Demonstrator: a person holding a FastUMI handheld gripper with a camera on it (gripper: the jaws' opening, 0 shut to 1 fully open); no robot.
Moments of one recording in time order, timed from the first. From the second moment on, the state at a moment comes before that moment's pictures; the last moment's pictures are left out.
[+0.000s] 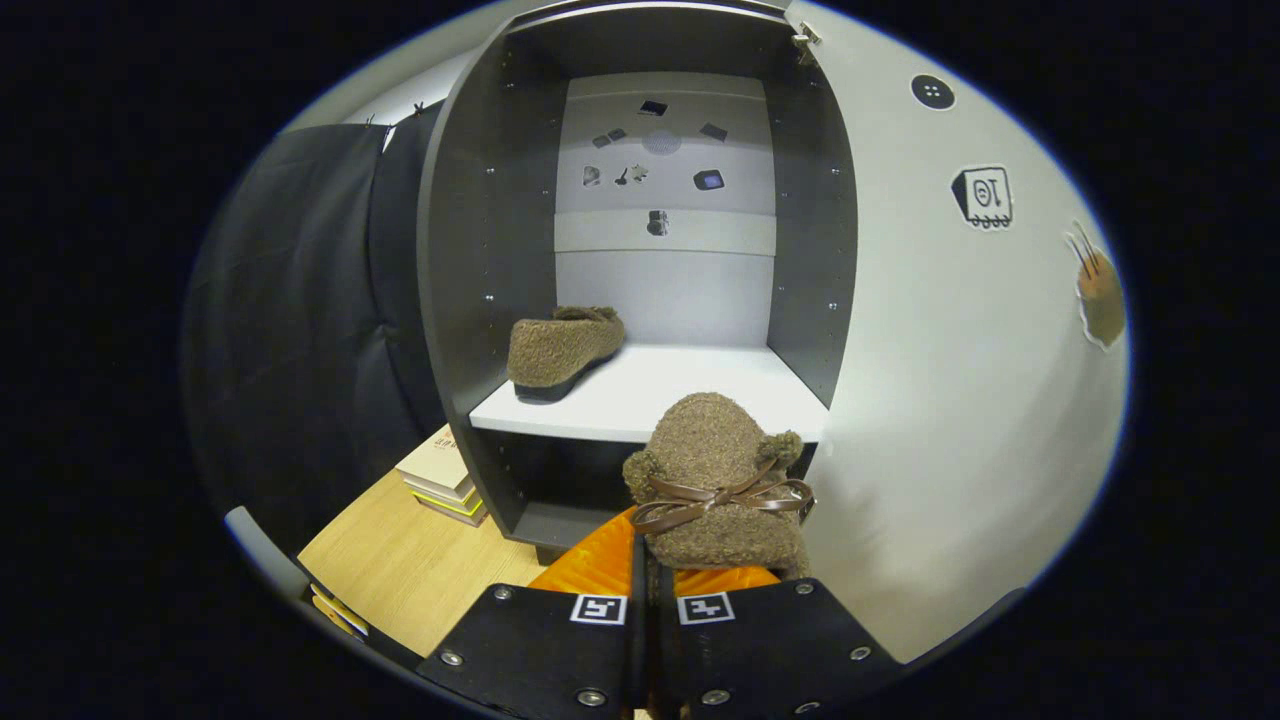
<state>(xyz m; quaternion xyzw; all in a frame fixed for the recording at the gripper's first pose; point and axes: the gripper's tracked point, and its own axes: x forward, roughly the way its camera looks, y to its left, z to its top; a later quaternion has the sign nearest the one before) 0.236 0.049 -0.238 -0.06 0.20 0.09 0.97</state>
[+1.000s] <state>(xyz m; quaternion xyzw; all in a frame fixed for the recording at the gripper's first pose) 0.461 0.080 -0.213 -0.06 0.18 0.14 0.97</state>
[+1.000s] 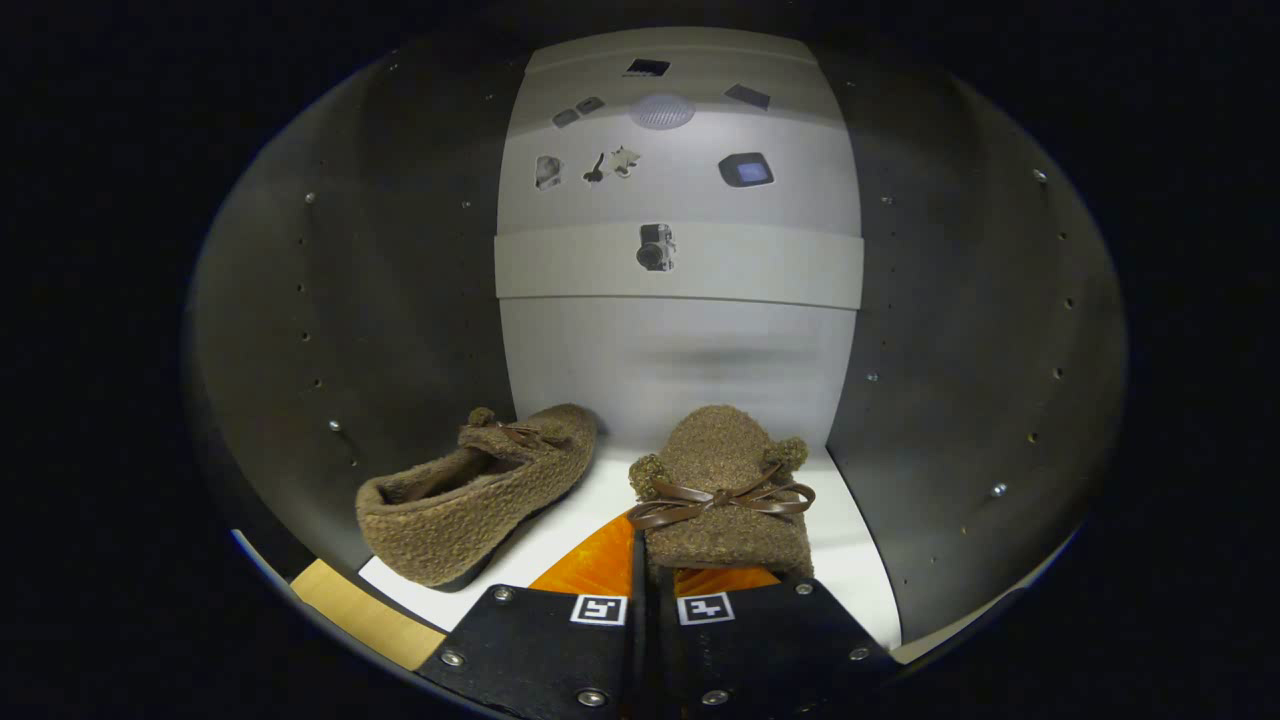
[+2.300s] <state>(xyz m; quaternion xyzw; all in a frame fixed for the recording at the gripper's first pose) 0.457 0.088 -0.206 -0.07 0.20 0.09 0.97</state>
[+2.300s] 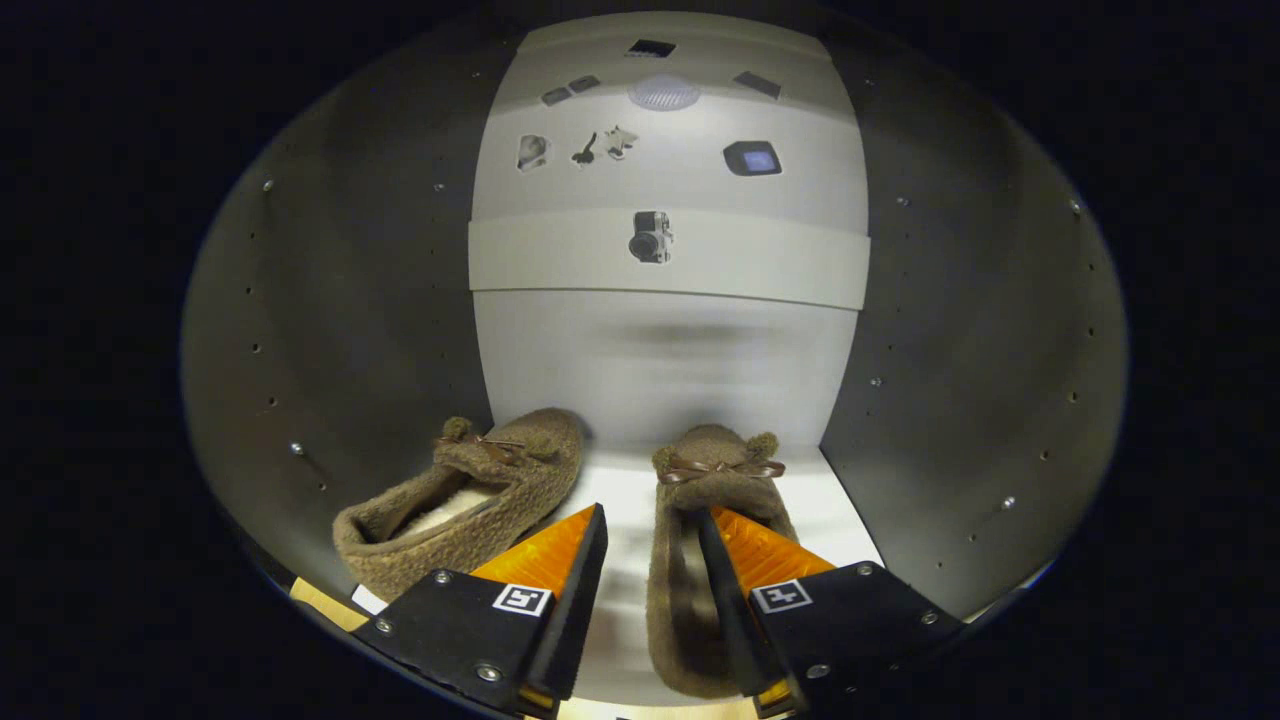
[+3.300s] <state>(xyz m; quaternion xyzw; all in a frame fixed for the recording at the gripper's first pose) 0.197 0.089 -0.147 -0.02 0.16 0.11 0.98</state>
